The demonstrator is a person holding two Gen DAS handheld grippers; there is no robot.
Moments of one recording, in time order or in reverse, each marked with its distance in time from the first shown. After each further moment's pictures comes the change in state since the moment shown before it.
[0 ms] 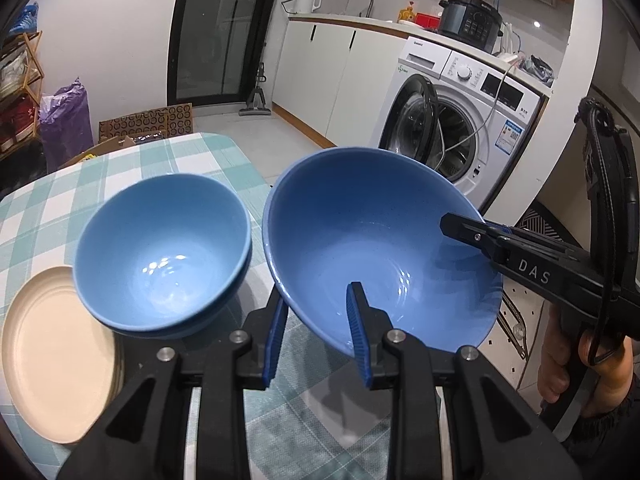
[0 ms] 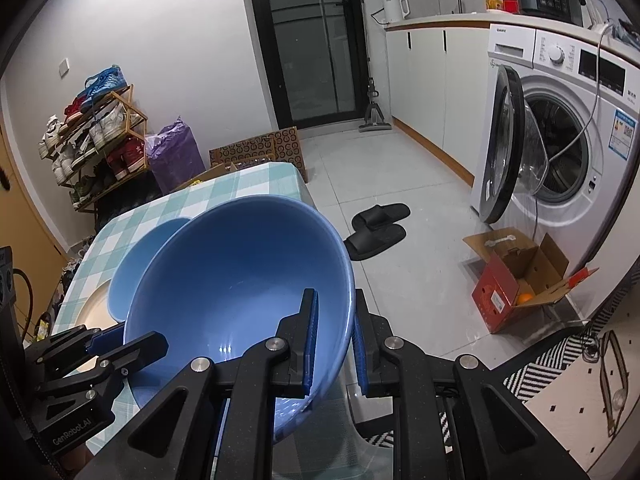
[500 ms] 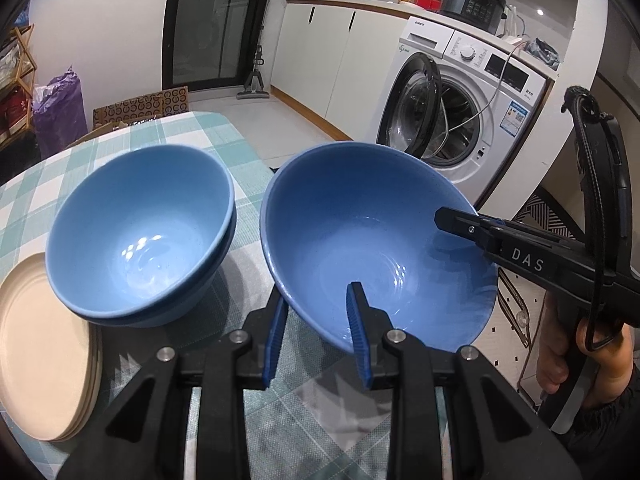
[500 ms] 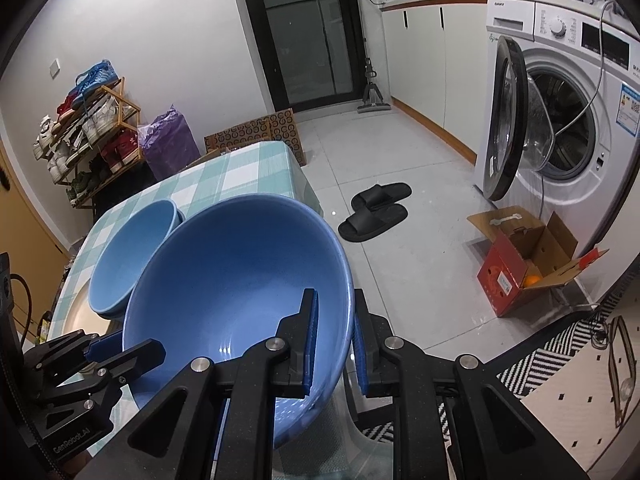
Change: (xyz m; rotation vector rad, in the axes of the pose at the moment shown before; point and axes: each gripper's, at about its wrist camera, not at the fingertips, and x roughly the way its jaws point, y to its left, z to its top) left arm 0.032 -0.010 -0.011 0.006 0.062 0.001; right arm 0.034 -0.023 -0.013 0.034 0.061 0.013
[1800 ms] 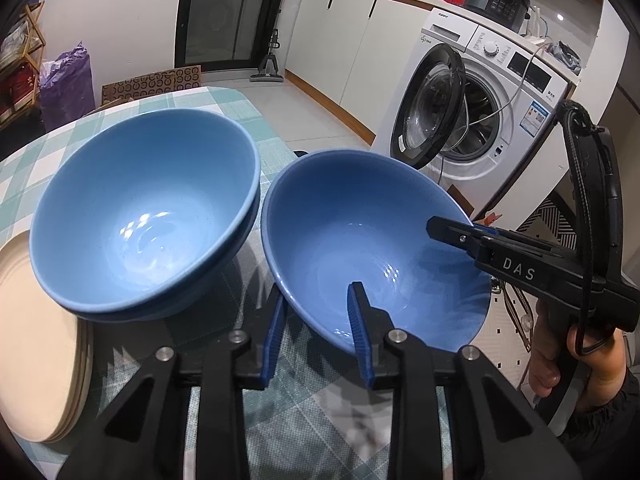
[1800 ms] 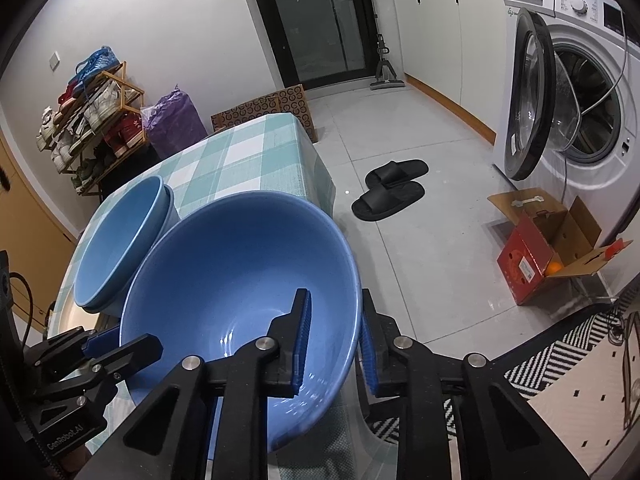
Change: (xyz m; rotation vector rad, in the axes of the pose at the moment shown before) left arm 0.032 0.014 -0.001 -0.060 0.055 0.025; right arm 0.056 0.001 -0.004 0.003 0.092 0.048
